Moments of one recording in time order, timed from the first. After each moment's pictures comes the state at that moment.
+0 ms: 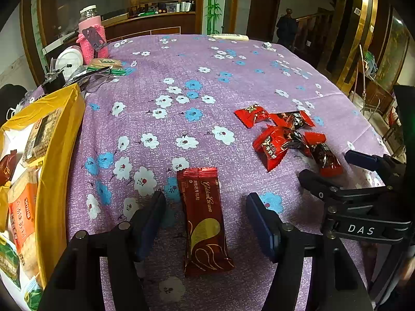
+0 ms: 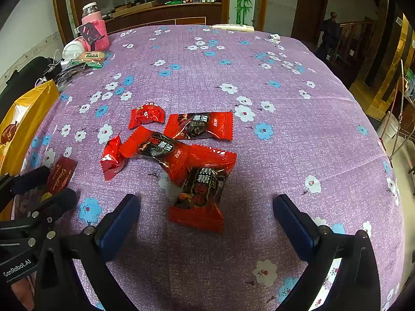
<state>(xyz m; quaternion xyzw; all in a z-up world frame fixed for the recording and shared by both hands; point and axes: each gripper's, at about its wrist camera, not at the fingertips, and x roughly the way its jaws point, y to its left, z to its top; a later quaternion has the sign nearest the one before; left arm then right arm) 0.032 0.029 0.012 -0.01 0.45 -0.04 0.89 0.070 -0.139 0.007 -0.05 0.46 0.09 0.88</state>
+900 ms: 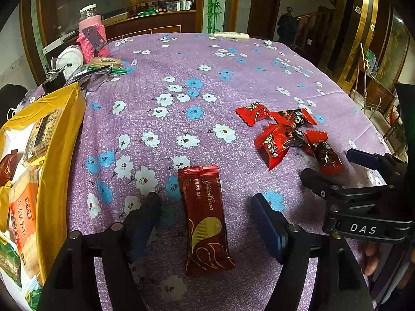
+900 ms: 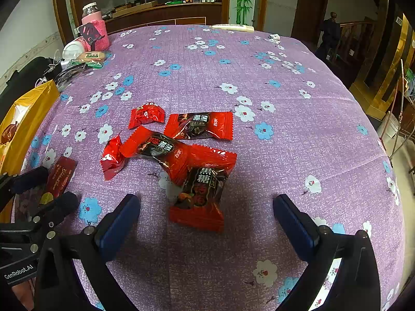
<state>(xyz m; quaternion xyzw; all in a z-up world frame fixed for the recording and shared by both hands) 0.032 0.029 0.010 -0.01 0.45 -0.04 0.89 0.070 -0.139 0.006 -0.05 0.46 0.09 0.88</state>
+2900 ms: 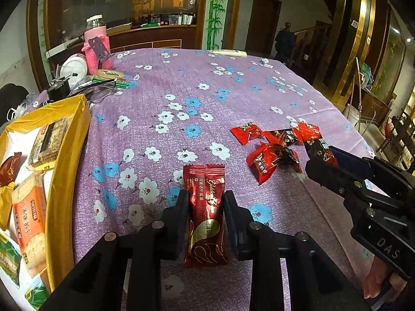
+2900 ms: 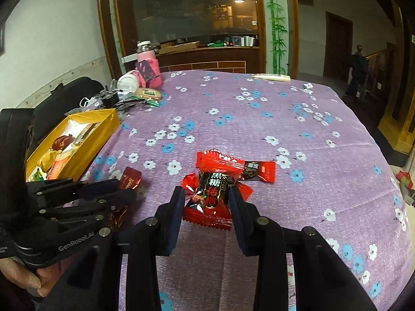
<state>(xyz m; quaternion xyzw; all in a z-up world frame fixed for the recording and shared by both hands) 0.023 0.032 0.025 -0.03 0.41 -0.05 0.91 0.027 -0.124 0.052 -0.03 0.34 0.21 0.91</state>
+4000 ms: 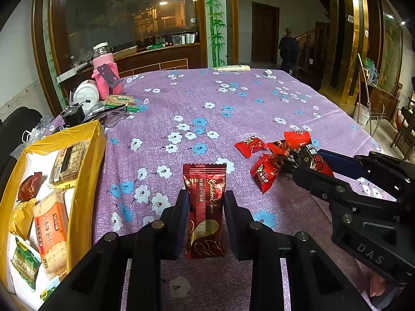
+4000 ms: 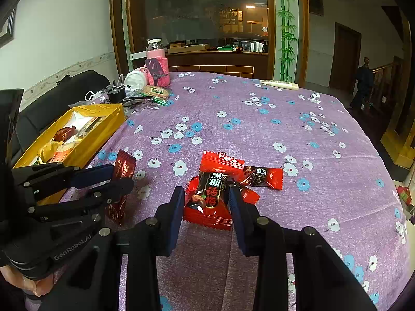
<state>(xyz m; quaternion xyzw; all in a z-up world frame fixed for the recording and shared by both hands) 0.010 0.021 0.038 0.02 0.37 -0.01 0.93 0.027 -0.116 0.048 -0.06 0.33 0.22 0.92</state>
